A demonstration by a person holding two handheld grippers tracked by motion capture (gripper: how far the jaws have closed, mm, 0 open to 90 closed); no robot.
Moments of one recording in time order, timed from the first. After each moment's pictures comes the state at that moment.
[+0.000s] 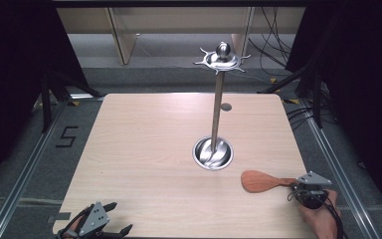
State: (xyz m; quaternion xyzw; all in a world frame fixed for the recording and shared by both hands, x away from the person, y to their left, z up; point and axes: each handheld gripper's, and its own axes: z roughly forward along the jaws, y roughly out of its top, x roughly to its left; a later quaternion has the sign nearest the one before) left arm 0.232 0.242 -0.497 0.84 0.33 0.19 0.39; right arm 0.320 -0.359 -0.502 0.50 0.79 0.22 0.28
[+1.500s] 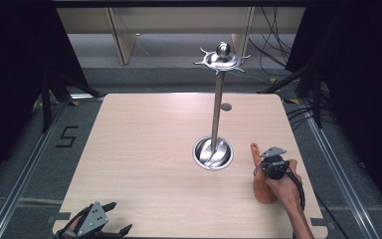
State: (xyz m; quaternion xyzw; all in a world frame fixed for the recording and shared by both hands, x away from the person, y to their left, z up) left arm 0.231 0.242 -0.496 0.83 0.32 0.19 0.41; right arm 0.402 -0.282 -0.496 0.44 0.83 0.20 0.26
